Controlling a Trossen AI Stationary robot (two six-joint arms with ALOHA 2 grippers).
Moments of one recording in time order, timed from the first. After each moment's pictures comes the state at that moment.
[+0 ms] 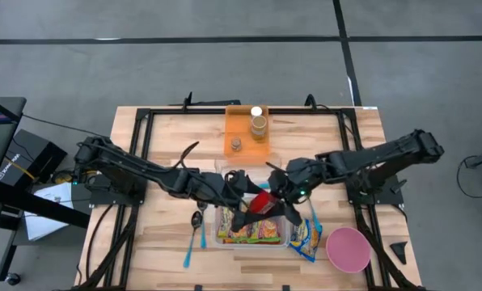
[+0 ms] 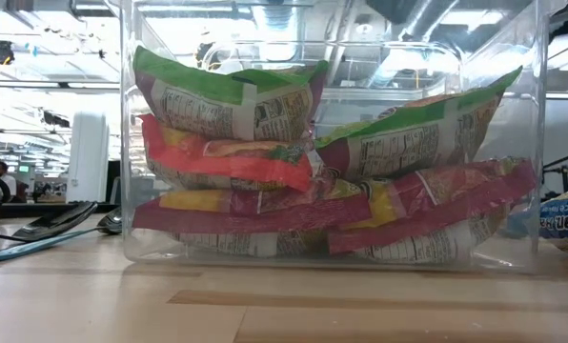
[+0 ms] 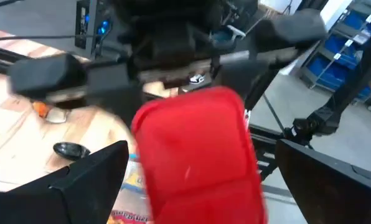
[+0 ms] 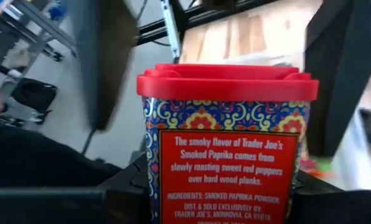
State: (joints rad) left arm -0.29 1.62 1.26 0.14 -0.18 -0.41; right arm 0.24 1.38 1.16 -0.34 -0.23 0.42
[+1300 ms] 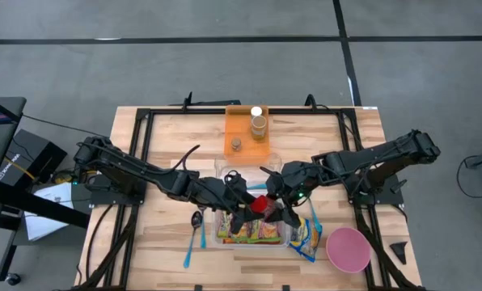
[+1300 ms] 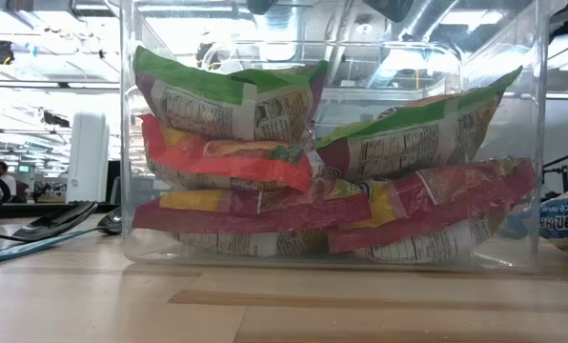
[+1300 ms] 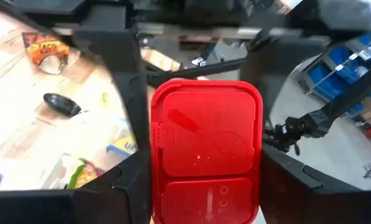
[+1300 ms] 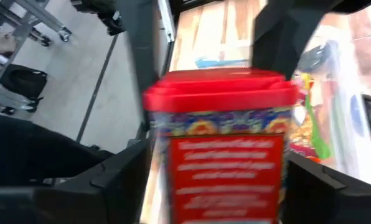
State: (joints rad) left arm -0.32 1.62 1.25 0.05 -0.18 -0.62; right arm 0.26 1.43 1.24 -0.46 -0.22 0.41
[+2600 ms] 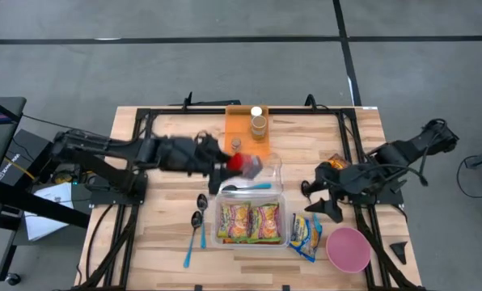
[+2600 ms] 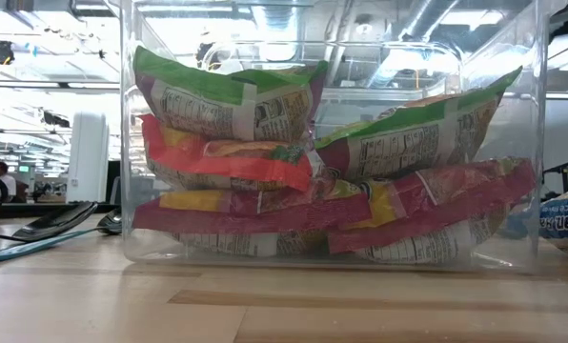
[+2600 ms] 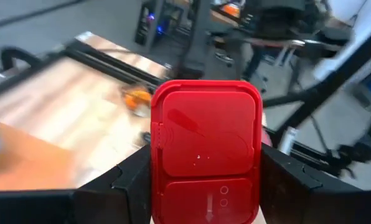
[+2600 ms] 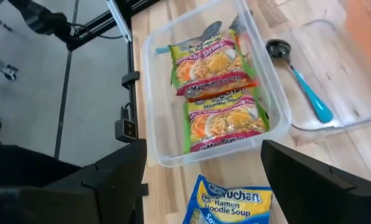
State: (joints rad) left arm -0.15 1.32 1.26 -0.27 -0.23 -0.46; right arm 0.49 1.07 1.24 -0.89 0.18 0.75
